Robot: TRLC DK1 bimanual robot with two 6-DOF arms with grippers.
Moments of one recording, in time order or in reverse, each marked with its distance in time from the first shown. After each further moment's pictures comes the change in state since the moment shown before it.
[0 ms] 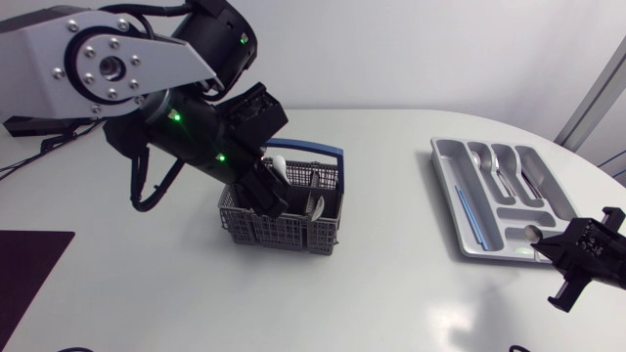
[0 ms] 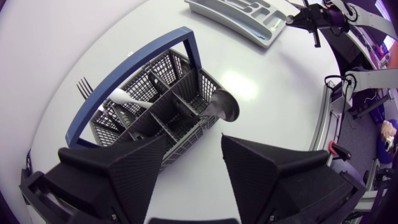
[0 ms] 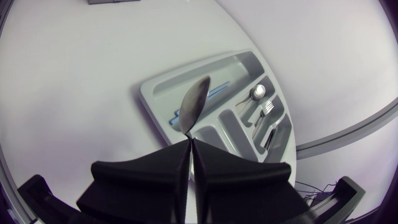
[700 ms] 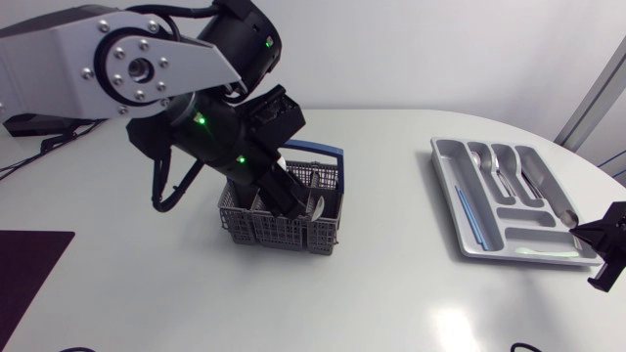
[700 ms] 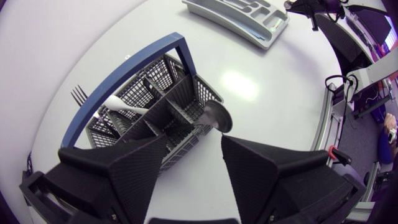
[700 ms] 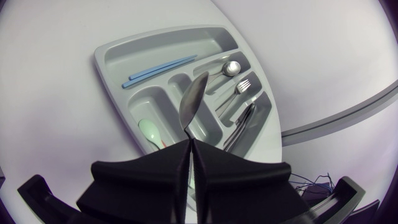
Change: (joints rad) left arm -0.050 0.047 0.038 0.006 -0.038 -0.038; right arm -0.175 0.246 0.225 -0.004 -0.052 -0.141
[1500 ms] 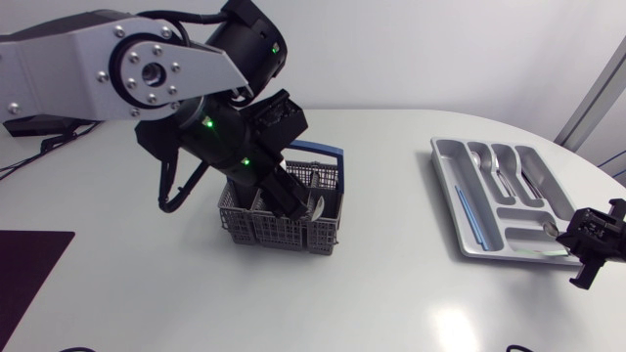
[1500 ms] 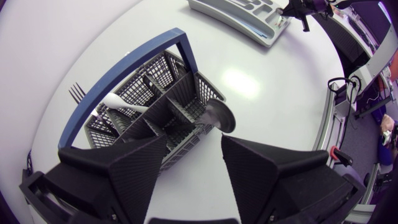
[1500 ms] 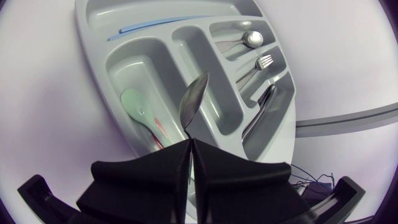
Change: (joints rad) left arm -0.002 0.018 0.003 0.000 -0.010 -0.006; right arm 0.095 0.245 0.035 0.184 0.220 -0.015
